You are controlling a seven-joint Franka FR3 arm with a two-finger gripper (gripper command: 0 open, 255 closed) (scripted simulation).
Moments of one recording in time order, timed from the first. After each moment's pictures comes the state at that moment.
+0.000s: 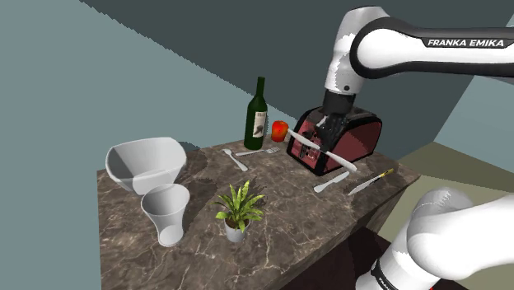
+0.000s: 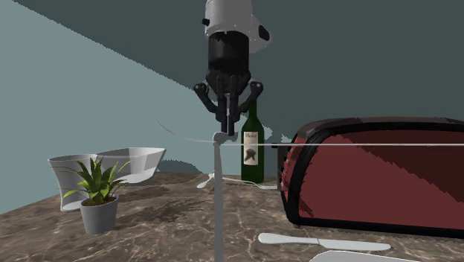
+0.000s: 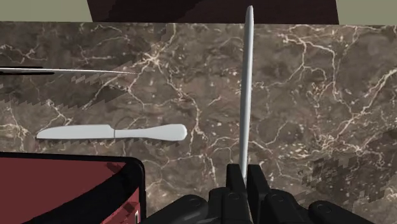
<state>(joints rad) -0.08 -0.76 0.00 -2.45 0.01 1.65 0.17</state>
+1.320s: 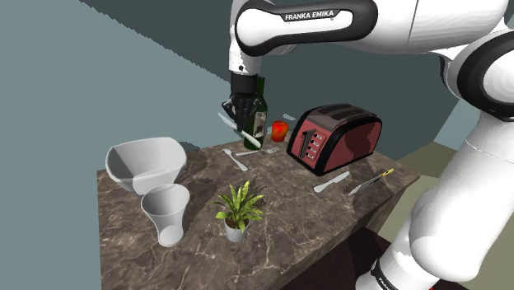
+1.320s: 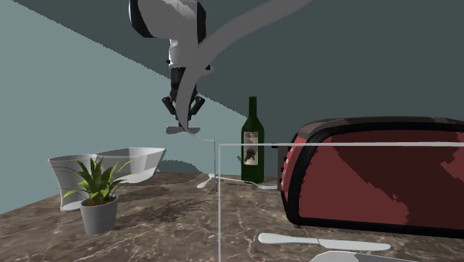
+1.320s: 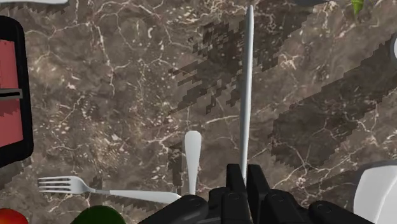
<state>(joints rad) 0.00 0.00 0.17 -1.76 0.02 1.71 0.41</state>
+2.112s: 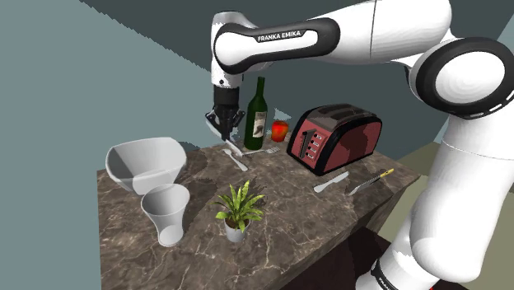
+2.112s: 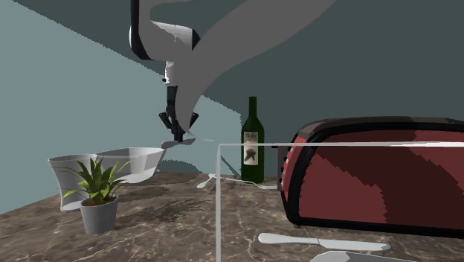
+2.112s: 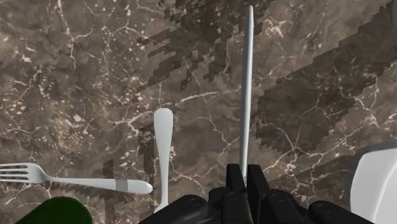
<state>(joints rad) 0.02 0.17 0.19 -1.67 -0.01 1.78 0.46</state>
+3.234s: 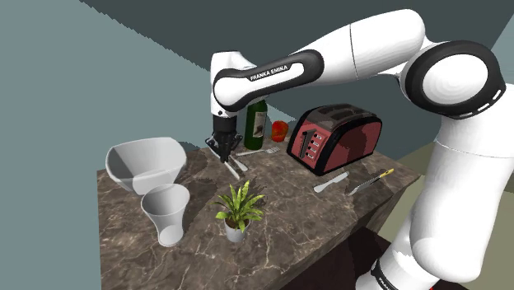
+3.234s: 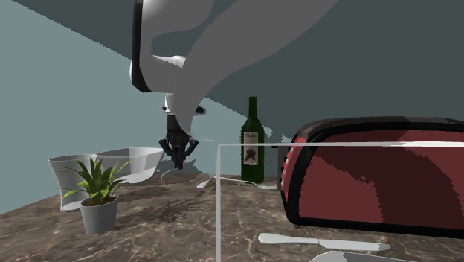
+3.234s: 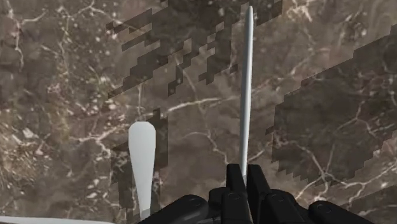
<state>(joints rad) 0.02 0.21 0.19 -1.84 -0.01 2.00 0.46</state>
